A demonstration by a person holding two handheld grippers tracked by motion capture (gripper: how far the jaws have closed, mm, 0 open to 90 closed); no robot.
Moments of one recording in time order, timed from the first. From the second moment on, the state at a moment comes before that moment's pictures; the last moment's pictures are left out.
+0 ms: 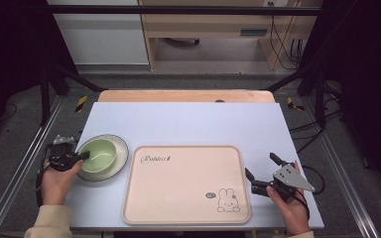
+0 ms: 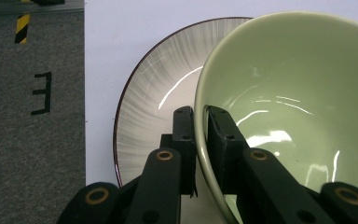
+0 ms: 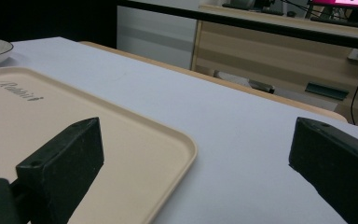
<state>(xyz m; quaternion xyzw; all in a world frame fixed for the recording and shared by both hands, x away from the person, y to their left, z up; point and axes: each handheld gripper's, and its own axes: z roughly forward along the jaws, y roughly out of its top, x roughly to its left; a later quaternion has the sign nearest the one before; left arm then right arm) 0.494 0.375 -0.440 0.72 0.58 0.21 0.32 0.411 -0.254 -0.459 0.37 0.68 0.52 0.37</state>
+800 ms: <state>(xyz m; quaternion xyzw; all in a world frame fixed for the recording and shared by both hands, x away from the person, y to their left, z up) 0.485 0.370 -0.425 0.70 0.57 0.25 0.34 0.413 -0.249 -0.460 0.36 0.68 0.52 0.37</state>
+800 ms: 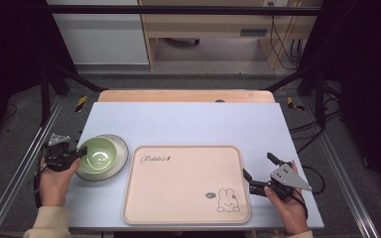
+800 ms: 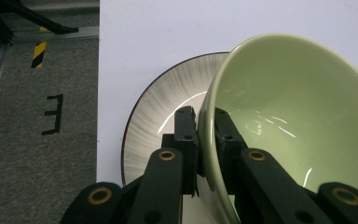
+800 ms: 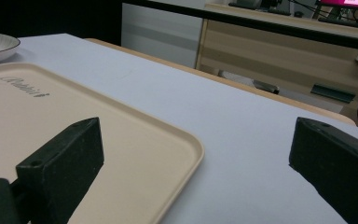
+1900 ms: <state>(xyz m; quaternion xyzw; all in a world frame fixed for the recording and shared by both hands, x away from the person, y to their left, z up) 0.478 0.331 -0.405 0.71 0.53 0.24 0.41 0.412 -0.249 -0.459 0.35 0.68 0.52 0.37</state>
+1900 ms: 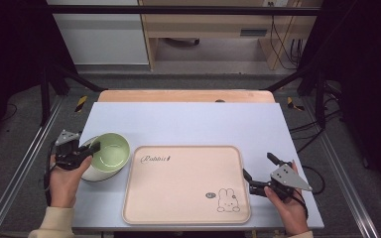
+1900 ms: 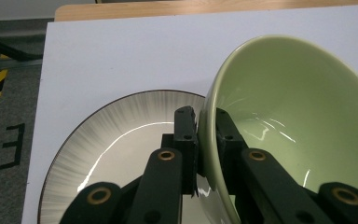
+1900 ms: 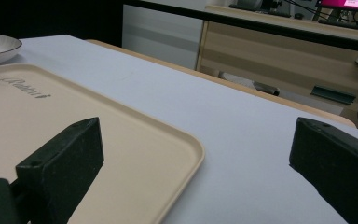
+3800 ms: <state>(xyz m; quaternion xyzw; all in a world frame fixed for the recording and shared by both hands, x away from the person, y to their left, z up) 0.473 0.257 -0.404 0.75 0.46 0.18 0.44 0.399 -0.257 -0.455 0.35 0.67 0.53 0.39</state>
